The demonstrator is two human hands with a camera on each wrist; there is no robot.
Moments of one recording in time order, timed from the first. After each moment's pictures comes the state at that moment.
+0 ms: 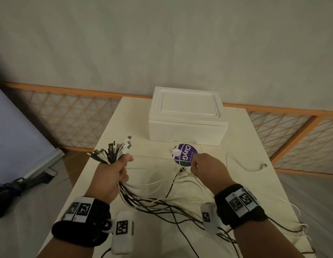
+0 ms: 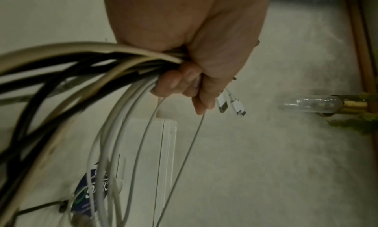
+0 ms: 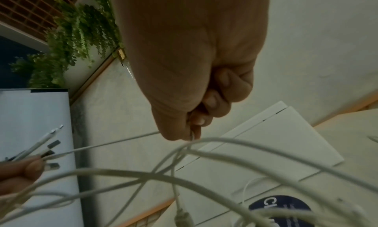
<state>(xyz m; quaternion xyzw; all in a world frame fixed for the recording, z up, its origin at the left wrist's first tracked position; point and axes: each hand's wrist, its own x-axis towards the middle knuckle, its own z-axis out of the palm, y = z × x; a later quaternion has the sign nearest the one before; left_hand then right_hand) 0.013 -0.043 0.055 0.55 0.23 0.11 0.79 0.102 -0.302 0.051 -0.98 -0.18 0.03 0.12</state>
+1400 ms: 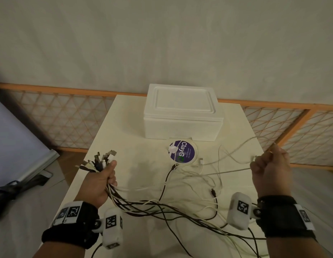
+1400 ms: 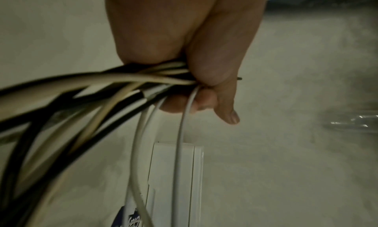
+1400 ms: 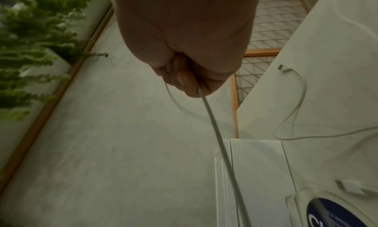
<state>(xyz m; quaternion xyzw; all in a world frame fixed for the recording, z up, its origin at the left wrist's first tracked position) 0.005 -0.018 0.020 0.49 0.30 0.07 0.82 0.081 -0.408 0.083 -0.47 0.17 -0.15 0.85</state>
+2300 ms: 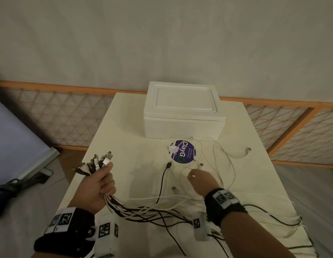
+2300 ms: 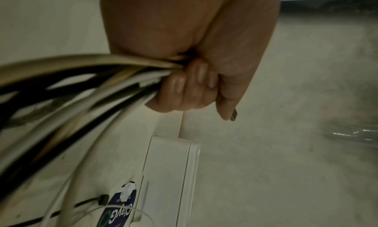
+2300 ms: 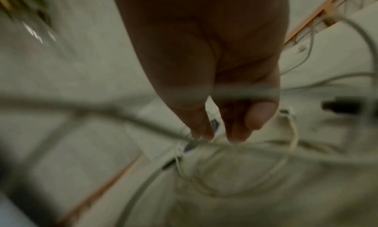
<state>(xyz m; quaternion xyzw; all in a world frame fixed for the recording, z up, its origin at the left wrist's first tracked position) -0.003 -0.015 0.034 0.43 0.28 0.00 0.86 0.110 -0.310 -0.039 -0.96 -0.06 0.20 0.18</state>
